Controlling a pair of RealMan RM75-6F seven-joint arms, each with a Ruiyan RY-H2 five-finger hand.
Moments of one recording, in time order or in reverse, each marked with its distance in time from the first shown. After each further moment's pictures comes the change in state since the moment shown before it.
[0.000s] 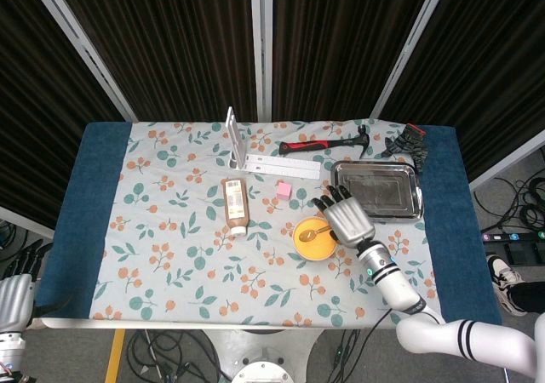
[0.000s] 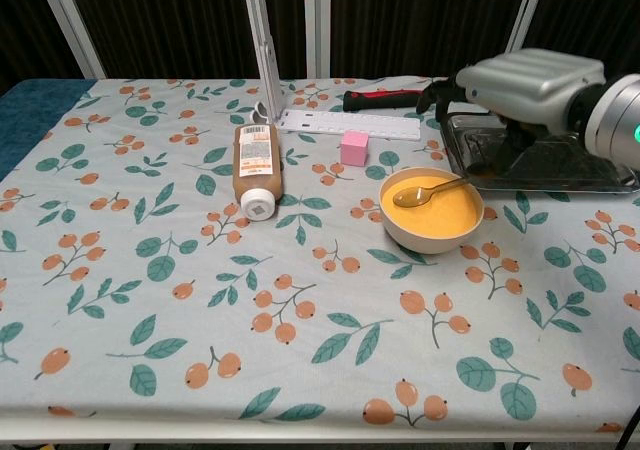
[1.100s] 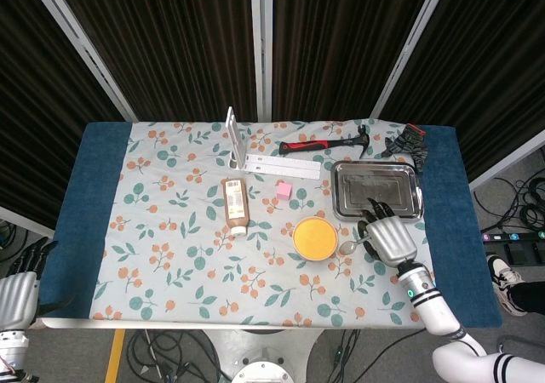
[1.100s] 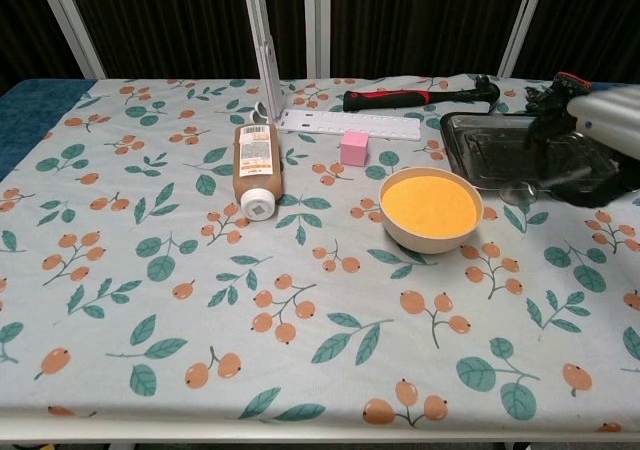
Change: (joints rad) left arm -0.013 0.010 0.003 -0.036 0.011 0.002 0.034; right arm -0.227 0.051 -0.050 0.056 -0.240 0.083 0.258
